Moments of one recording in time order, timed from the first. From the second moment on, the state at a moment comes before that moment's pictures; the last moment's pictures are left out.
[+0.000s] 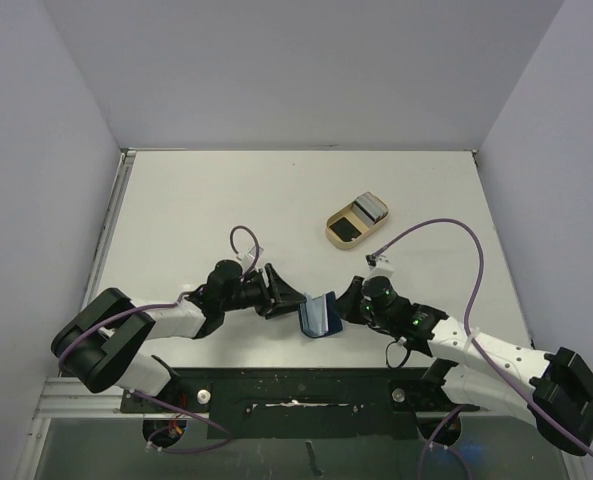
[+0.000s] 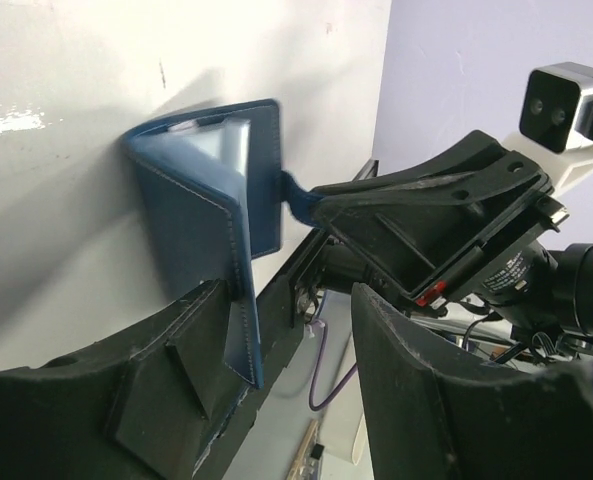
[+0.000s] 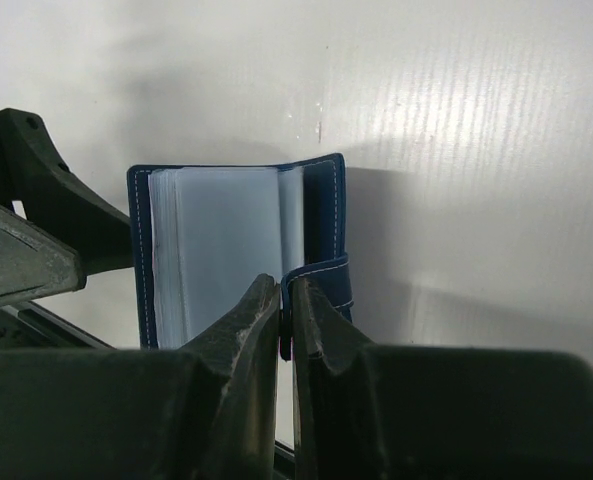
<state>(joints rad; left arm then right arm) -0.68 1.44 0.36 0.67 0.49 -1.29 0.83 0.95 0.40 -0.11 0.15 0.90</state>
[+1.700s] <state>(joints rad) -0.75 1.68 0.55 0.52 0.42 -1.12 0.83 0.89 0.38 -0.14 0.15 0.96</state>
